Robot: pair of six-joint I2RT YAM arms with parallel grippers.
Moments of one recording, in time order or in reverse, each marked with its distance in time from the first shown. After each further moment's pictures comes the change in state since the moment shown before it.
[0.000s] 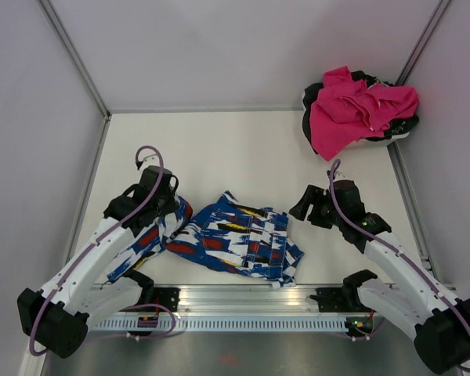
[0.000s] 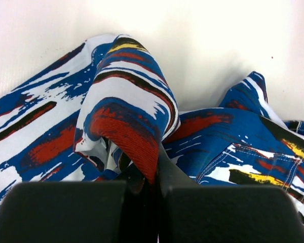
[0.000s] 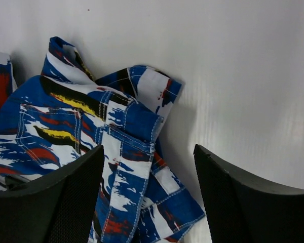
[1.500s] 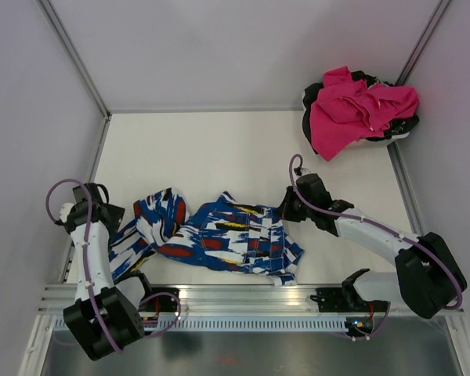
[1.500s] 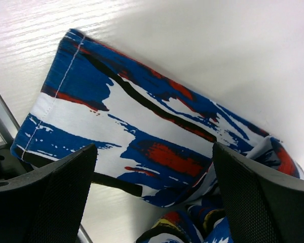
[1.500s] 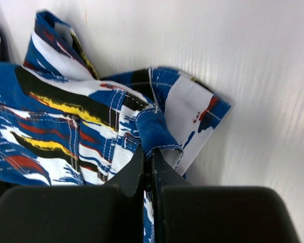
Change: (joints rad) left arm 0.882 -0.009 -0.145 -0.164 0.062 -0.256; right arm 0.172 0.404 0.016 0.328 -0.007 0.021
